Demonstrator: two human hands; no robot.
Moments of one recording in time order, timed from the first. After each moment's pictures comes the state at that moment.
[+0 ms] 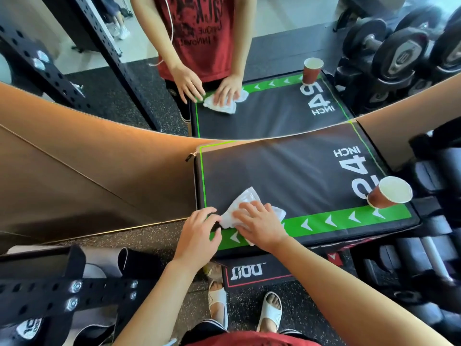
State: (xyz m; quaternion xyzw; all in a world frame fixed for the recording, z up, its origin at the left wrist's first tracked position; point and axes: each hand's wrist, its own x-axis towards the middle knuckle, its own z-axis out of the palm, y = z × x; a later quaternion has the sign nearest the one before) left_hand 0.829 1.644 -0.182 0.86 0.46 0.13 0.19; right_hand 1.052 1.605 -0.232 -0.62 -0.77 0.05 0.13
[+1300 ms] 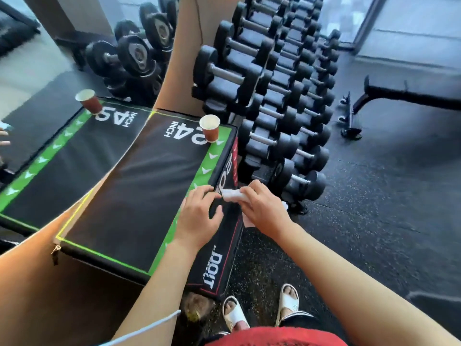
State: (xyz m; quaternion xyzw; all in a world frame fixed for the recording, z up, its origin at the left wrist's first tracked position) left_hand 0.942 1.583 -0.139 0.96 -0.04 0.11 0.27; right_hand 0.990 1.375 -0.146 -0.94 -0.23 -0.02 0.25
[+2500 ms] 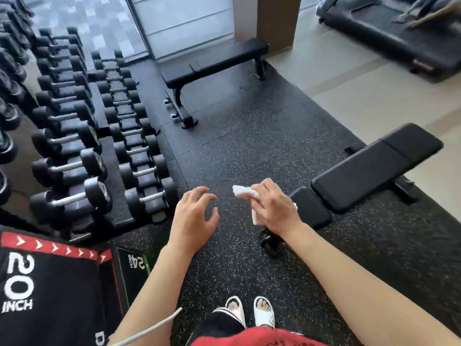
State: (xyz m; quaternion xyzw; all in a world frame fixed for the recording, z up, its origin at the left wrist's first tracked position) left_hand 0.880 1.040 -0.132 0.87 -0.42 -0.01 0.25; right_hand 0.744 0.831 -0.155 -0.94 0.17 -0.16 0.26
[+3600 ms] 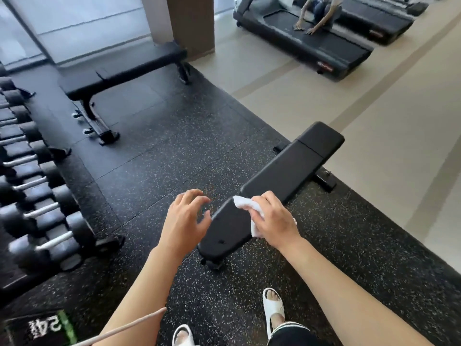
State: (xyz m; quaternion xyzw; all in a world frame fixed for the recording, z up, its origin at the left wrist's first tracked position) left_hand 0.808 0.783 -0.173 0.81 -0.52 -0.07 0.26; right_hand 0.598 0.624 -0.185 -0.90 0.35 -0.16 0.20
